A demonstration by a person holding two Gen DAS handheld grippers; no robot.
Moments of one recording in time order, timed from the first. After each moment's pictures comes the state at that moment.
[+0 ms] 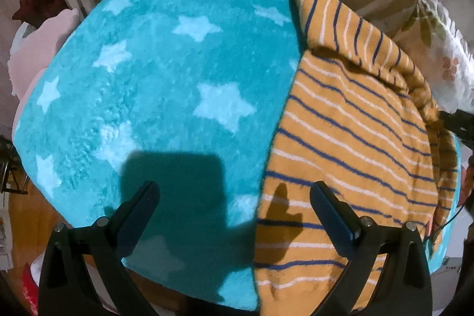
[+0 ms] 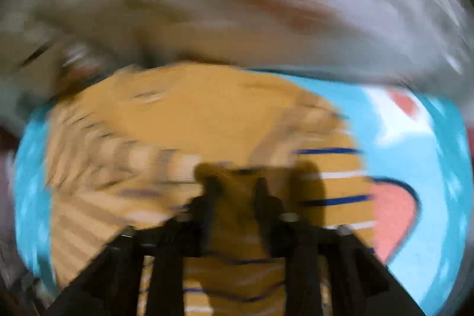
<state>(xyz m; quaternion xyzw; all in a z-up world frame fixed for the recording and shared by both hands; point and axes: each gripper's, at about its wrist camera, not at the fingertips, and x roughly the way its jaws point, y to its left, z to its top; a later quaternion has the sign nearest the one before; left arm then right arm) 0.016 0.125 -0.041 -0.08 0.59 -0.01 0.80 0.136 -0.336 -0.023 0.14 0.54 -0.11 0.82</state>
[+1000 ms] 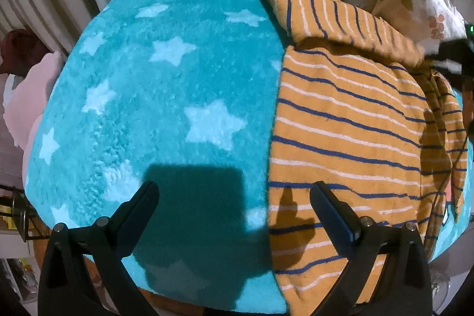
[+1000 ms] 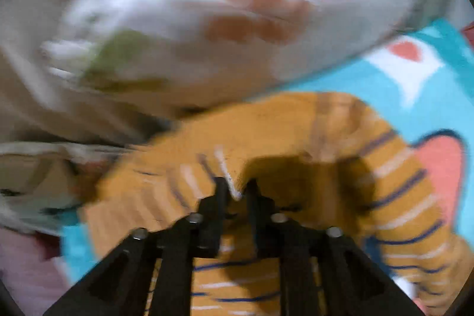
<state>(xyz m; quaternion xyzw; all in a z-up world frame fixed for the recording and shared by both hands) 0.034 0.113 -0.035 0.01 0.58 -0.06 0.81 0.155 -0.305 -0.038 0.29 0.50 -0.16 0.80</state>
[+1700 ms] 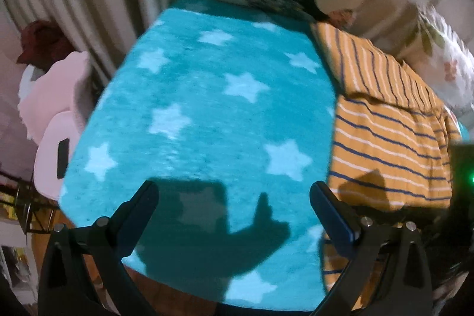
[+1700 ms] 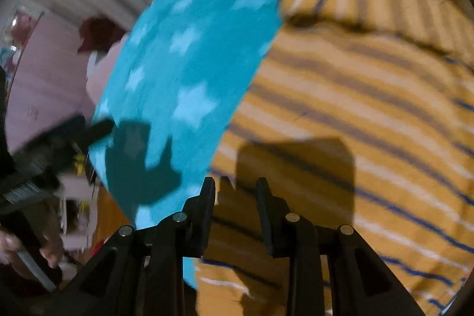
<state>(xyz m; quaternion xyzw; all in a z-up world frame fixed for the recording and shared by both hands) 0.046 0.199 0.009 -0.02 0.55 -0.01 0.84 0.039 0.009 -0.073 0.10 0.64 0.24 0.72</state>
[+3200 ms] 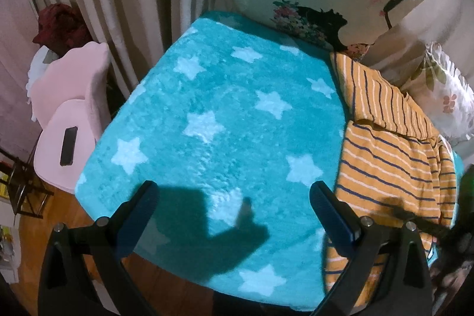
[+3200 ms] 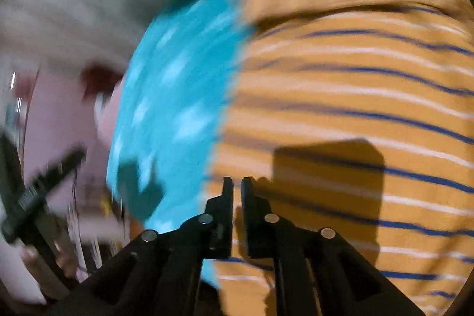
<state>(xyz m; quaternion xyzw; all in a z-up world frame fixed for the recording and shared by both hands) 0.030 0.228 0.034 -0.06 0.52 0.01 0.85 0.011 -0.117 -0.050 0.26 0.57 0.11 0.77</state>
